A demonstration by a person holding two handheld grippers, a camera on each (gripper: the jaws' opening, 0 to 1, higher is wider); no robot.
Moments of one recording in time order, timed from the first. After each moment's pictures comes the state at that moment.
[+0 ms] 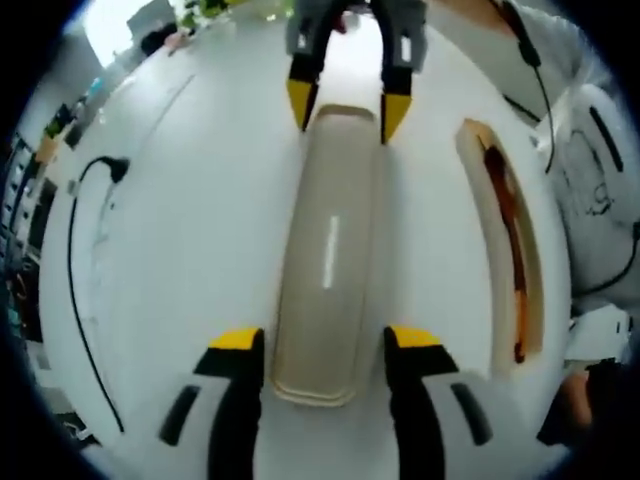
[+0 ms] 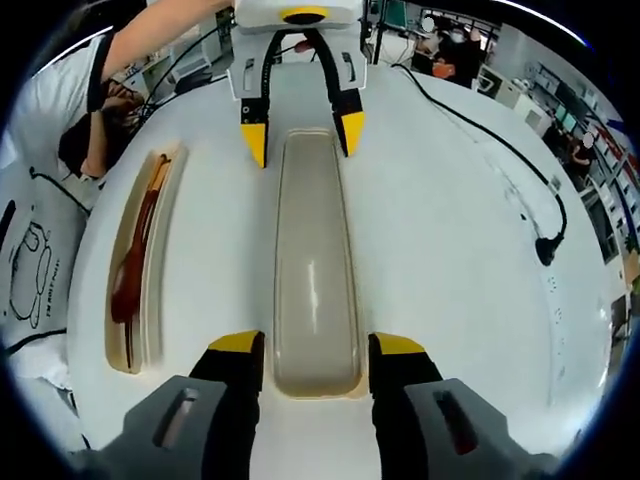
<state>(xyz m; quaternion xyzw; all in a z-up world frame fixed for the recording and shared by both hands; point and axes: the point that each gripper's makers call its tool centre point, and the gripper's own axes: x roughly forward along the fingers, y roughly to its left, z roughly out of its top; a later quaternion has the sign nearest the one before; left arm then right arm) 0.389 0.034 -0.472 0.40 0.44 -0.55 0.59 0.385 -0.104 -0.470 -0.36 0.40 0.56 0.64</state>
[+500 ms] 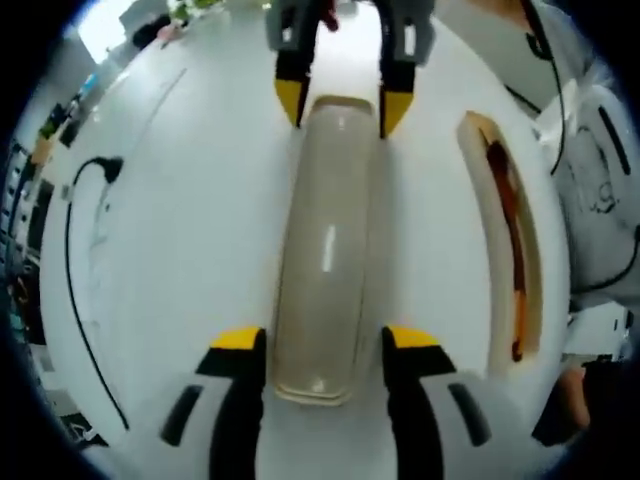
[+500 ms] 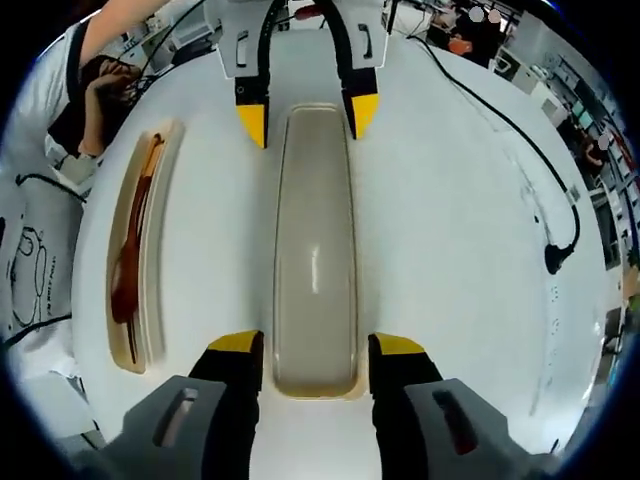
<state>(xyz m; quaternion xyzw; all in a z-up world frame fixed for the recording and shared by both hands) 0.389 0.035 -0.473 0.41 0.45 -0.54 0.58 0.386 -0.102 -0.473 -0.41 0.44 0.54 0.59</state>
